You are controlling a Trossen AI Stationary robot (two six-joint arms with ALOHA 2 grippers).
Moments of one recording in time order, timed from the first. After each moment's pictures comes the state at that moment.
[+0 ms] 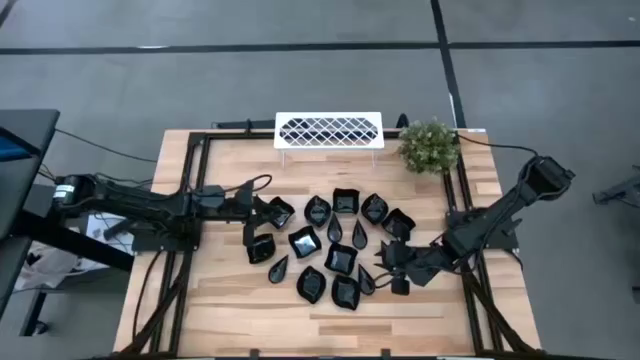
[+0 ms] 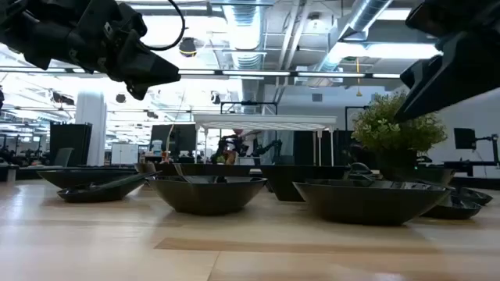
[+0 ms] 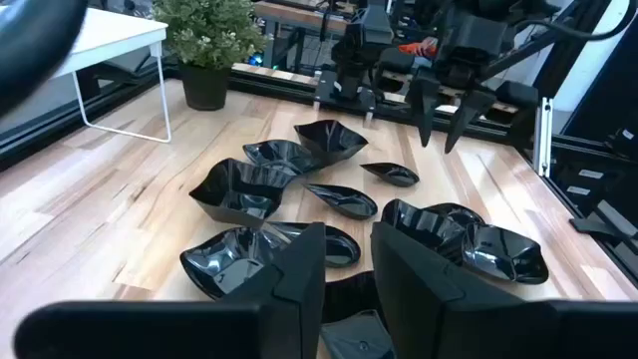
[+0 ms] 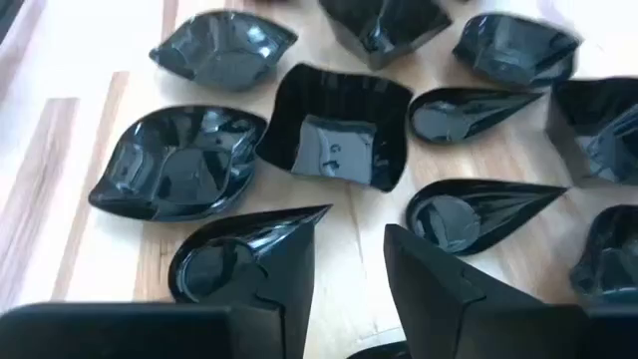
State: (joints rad) left arm -0.02 1.07 0.25 0.47 -0.06 -0.14; right arm 0.61 1.23 0.55 -0.12 0.52 0.52
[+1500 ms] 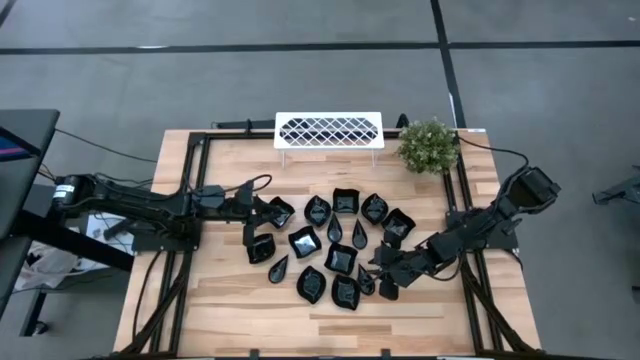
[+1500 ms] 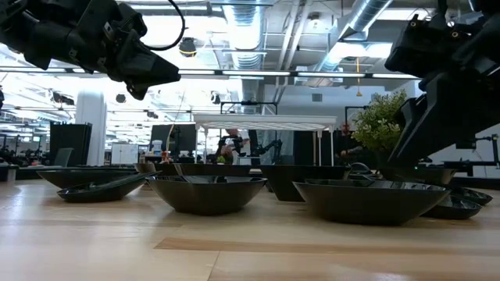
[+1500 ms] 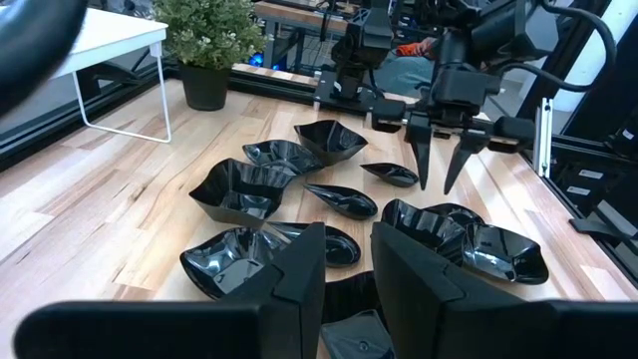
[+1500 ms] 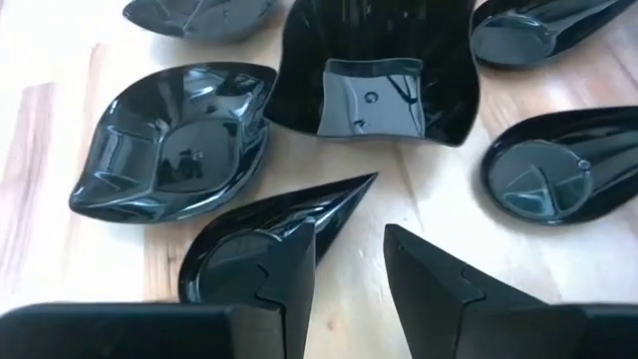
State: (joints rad) left arm -0.02 1.07 0.25 0.47 -0.06 -0.14; right arm 0.55 1.43 0.55 0.05 0.37 0.66
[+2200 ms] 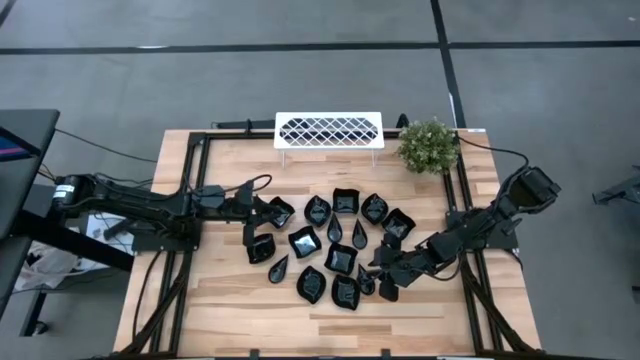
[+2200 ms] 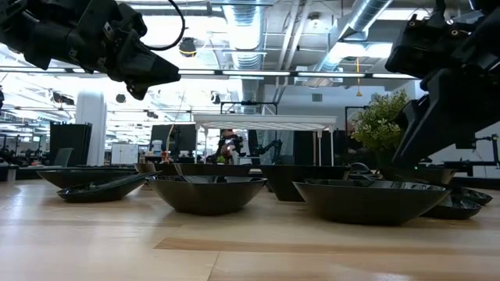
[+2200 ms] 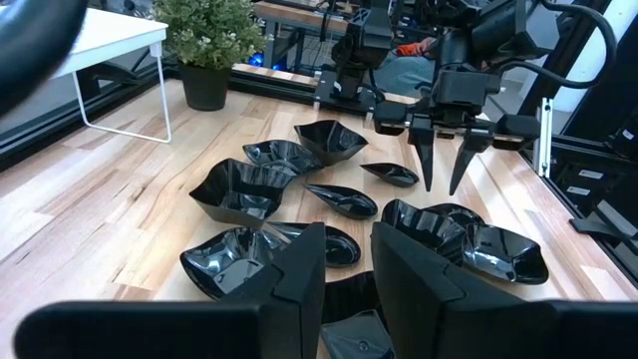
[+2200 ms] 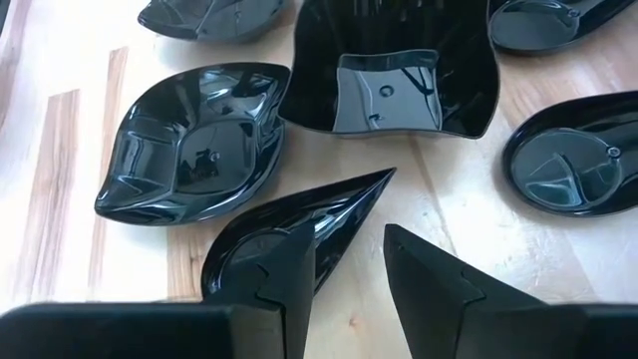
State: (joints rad) left arm -0.02 1.07 0.25 0.47 -0.06 -0.14; right arm 0.55 1.43 0.55 0.06 0.34 0.70
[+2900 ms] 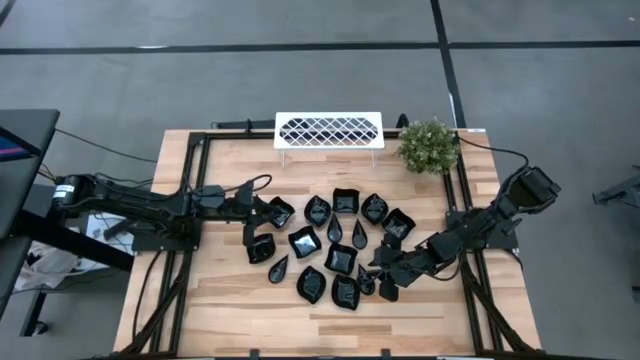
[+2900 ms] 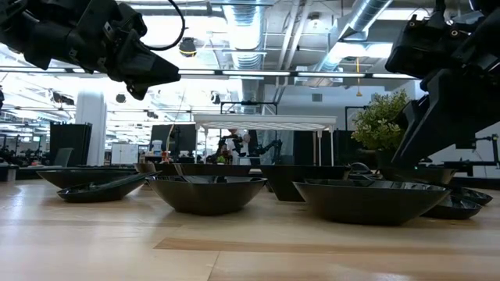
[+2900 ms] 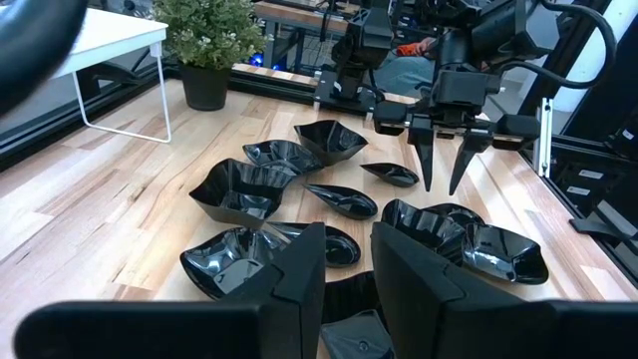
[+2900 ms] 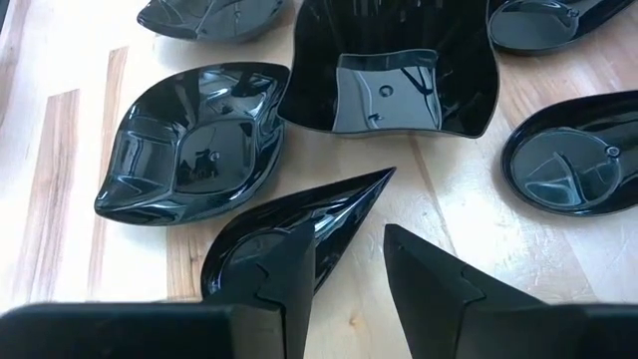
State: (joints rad) left arm -0.02 1.07 0.25 0.47 -0.06 -0.14; right arm 0.55 1.44 0.55 0.06 0.34 0.70
